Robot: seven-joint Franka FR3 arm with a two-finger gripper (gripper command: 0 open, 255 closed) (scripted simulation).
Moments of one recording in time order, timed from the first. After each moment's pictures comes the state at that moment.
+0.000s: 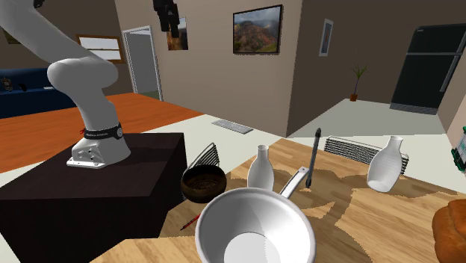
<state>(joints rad) -0.02 -0.78 -0.03 -2.30 -0.12 1.59 0.00</state>
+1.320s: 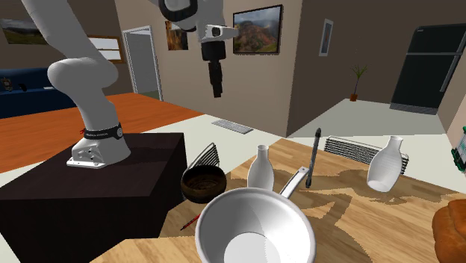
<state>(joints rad) -0.01 -0.30 -0.13 -2.41 -0.10 2.21 -0.05</state>
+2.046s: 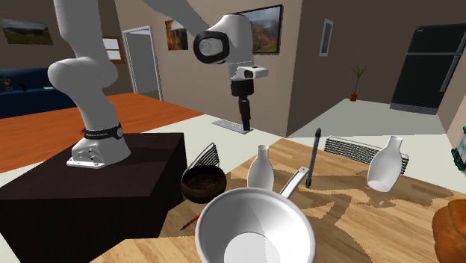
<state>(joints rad) 0.00 0.13 -0.15 -2.24 0.03 2.48 -0.14</state>
